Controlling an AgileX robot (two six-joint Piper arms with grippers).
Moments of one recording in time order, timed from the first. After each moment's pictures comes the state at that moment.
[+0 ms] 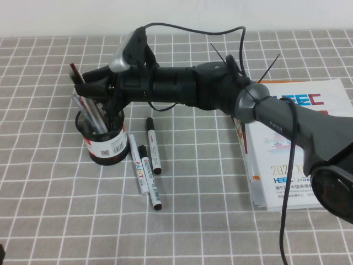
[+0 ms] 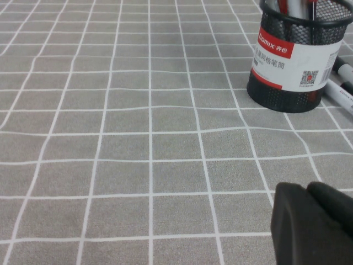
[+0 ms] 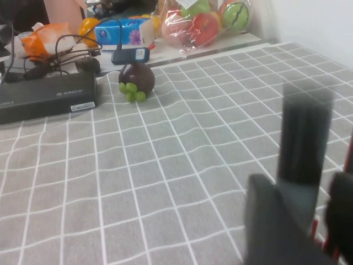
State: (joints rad) right arm 0.63 2.42 -2.10 1.69 0.76 -1.76; left arm -0.14 -0.01 0.03 0.01 0.38 -0.01
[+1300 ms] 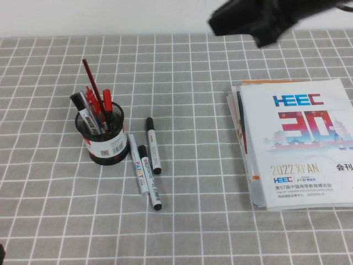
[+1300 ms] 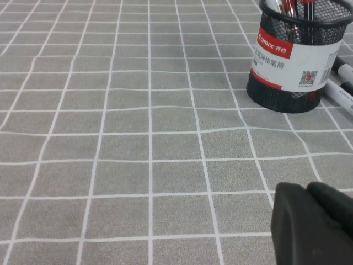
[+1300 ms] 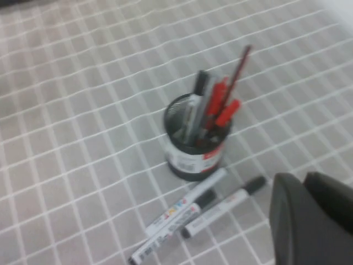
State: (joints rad) right arm 0.37 1.58 -1.74 0.74 1.07 -0.88; left arm -0.14 -0.01 0.03 0.01 0.38 -0.01
